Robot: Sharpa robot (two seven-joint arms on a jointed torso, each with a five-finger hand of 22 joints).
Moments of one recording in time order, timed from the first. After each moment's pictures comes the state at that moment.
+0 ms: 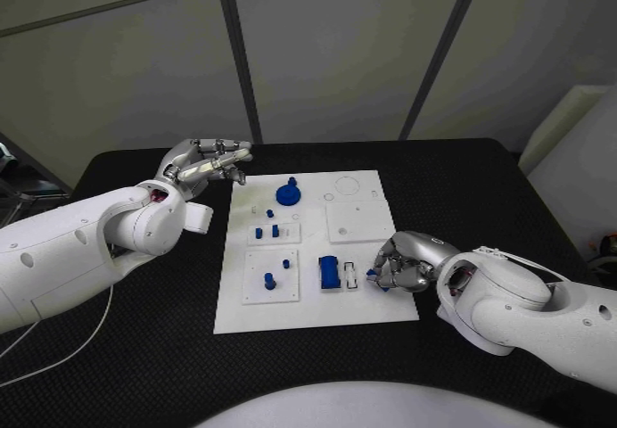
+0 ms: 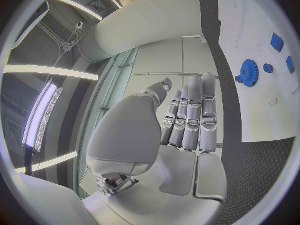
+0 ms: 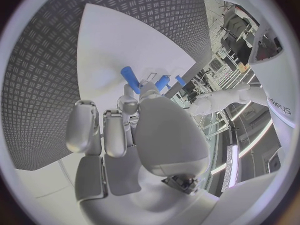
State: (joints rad) left arm 1.07 -0.88 0.13 1.41 -0.16 -0.22 0.33; left_hand 1.40 -0.12 0.37 0.04 0.12 0.96 0.19 0.14 0.07 0.93 0.13 0.40 0.09 1.09 0.05 0.96 0.39 0.21 1.06 0.14 0.51 0.97; right arm 0.86 -1.03 0.11 1.93 -1.54 -0.29 -0.54; right_hand 1.51 -0.03 -0.02 0.29 0.45 1.06 0.06 0.30 0.40 1.30 0.01 1.03 1.10 1.46 -0.08 1.43 1.31 0.08 1.43 0.02 1.35 1.22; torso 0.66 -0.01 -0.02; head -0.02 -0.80
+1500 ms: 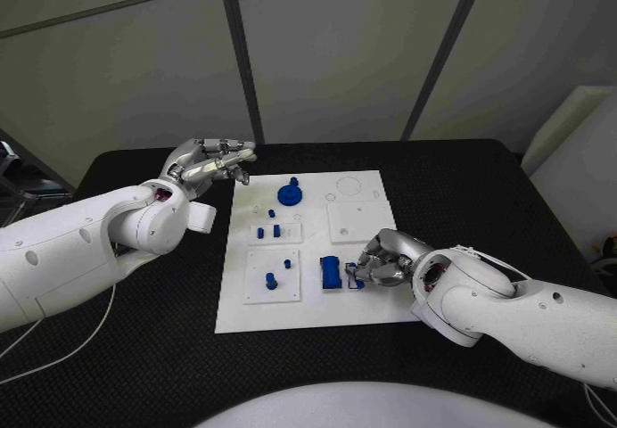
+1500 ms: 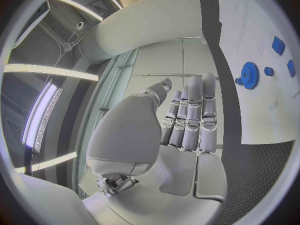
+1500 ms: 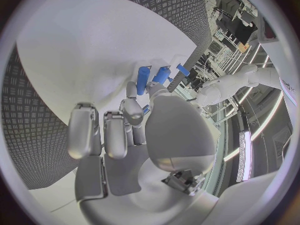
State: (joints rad) left arm 1.07 -0.88 0.13 1.41 -0.16 -0.21 0.33; left_hand 1.40 -0.12 0.37 0.04 0.12 0.96 0.19 0.14 0.07 0.93 0.13 0.40 0.09 1.09 0.05 0.96 0.39 0.21 1.06 0.15 0.51 0.97; right arm 0.86 -0.90 0.11 1.84 -1.41 -0.36 -0.59; right_hand 1.28 -0.08 0.07 0.29 0.54 1.09 0.04 0.30 0.44 1.38 -0.03 1.10 1.18 1.47 -0.08 1.46 1.31 0.08 1.45 0.02 1.39 1.28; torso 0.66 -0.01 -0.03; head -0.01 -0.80
